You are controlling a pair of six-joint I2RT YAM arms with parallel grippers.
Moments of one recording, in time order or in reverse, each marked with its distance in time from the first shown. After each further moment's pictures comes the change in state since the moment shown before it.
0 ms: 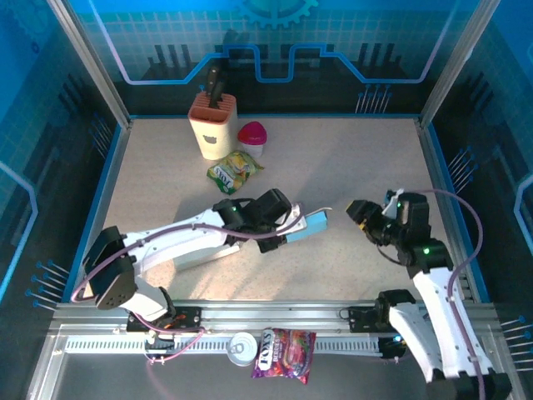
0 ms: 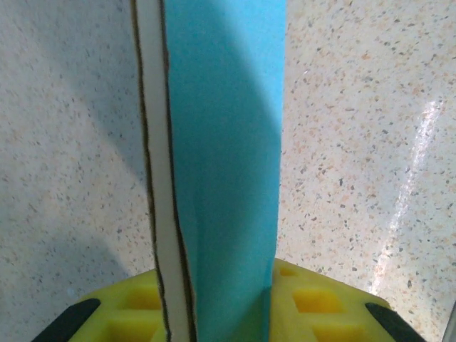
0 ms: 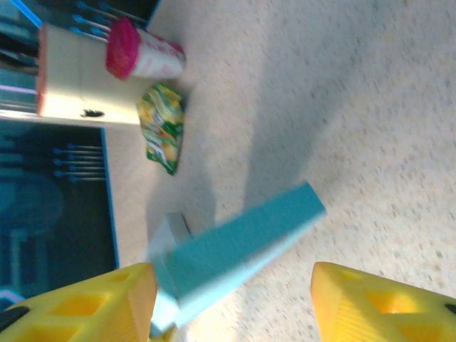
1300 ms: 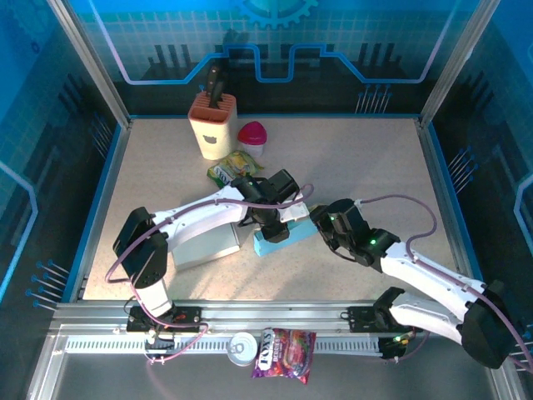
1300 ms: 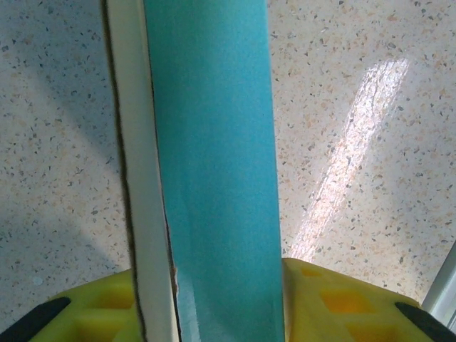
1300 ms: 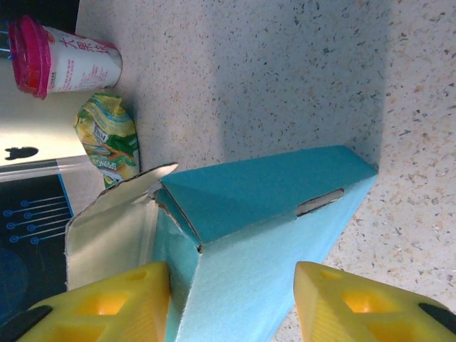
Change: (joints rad) left arm 0.089 0.204 0.225 -0.217 0.114 0.029; right arm 0.554 0.375 -0.072 0.384 0.544 0.559
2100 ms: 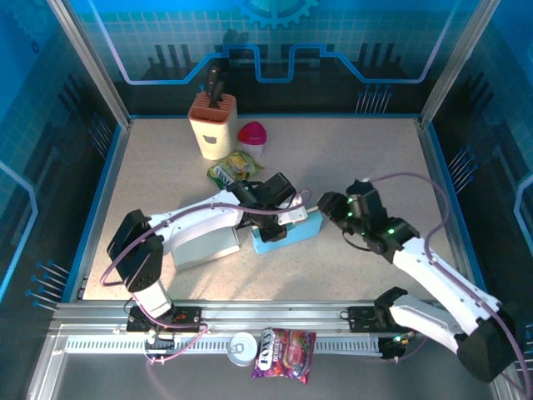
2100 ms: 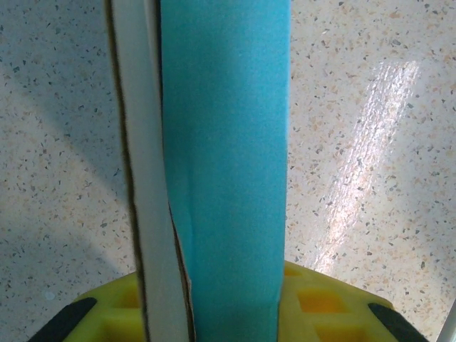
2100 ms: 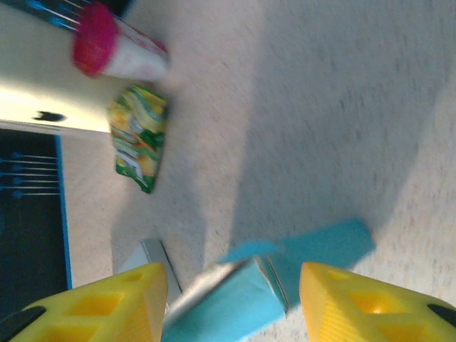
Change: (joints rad) left arm 0.002 -0.047 -0.084 0.092 -0.004 0.064; right arm -0.195 -0.085 0.166 -0.164 -0.158 -0.461
